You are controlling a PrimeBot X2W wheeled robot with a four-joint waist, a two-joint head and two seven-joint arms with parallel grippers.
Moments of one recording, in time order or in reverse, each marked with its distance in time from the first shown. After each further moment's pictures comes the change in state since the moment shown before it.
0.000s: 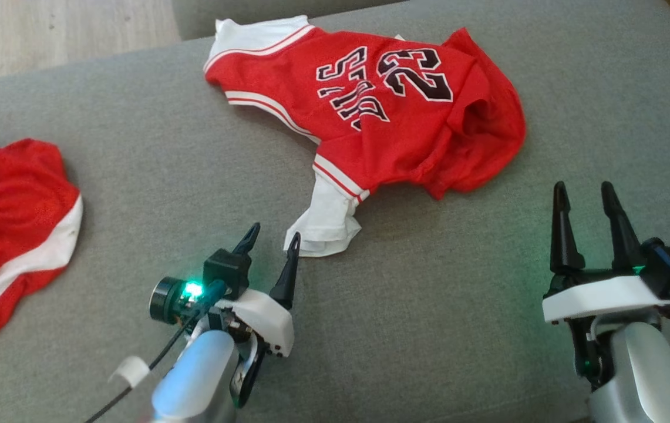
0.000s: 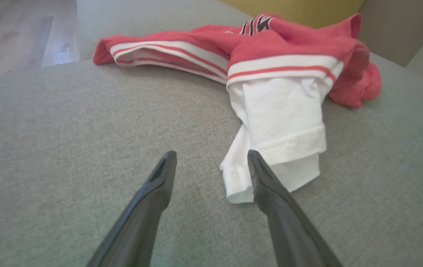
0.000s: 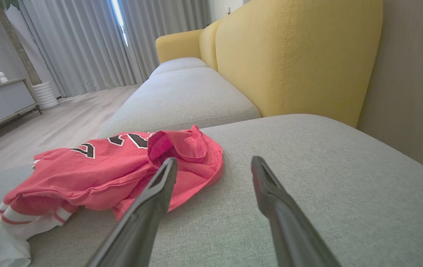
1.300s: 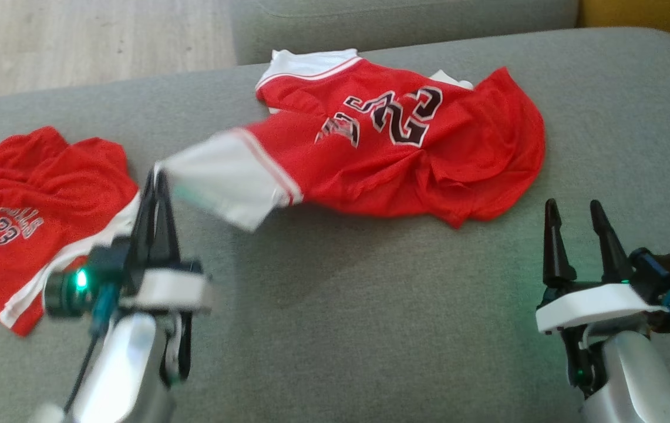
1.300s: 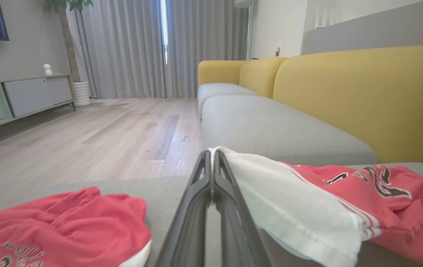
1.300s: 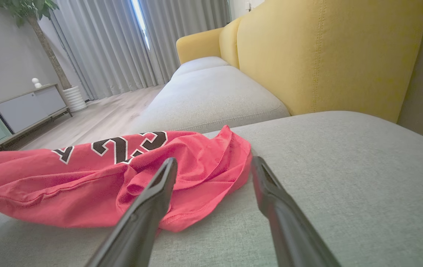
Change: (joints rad) left arm 0.061 0.104 0.218 -0.292 -0.002 0.171 -0.121; right arm -0.008 0.000 0.009 0.089 0.033 0.000 -0.002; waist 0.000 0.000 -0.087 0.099
